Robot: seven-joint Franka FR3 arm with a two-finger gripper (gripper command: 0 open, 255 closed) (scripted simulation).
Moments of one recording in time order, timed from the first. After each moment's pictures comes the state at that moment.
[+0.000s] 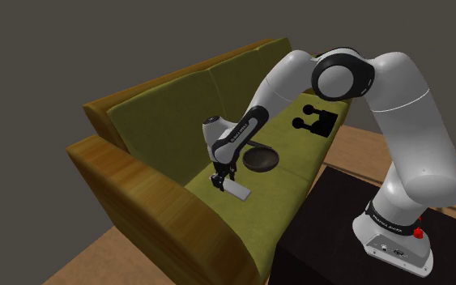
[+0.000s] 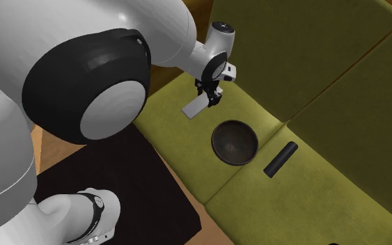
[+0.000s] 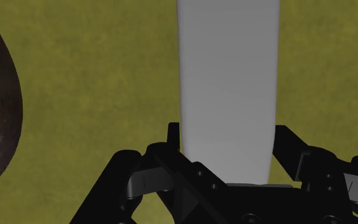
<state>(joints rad) 0.13 0.67 0.12 -1.88 -0.10 2.38 0.31</state>
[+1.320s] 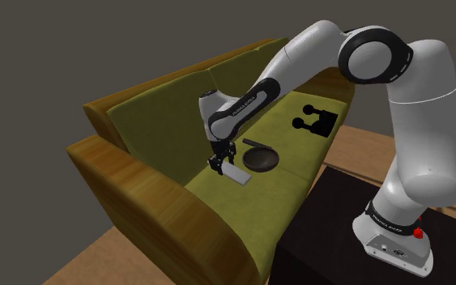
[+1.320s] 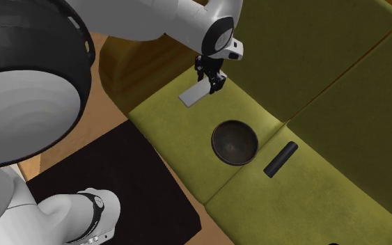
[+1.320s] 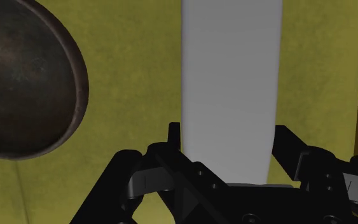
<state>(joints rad) 0.11 0.47 0.14 -1.89 -0.07 2.19 0.30</state>
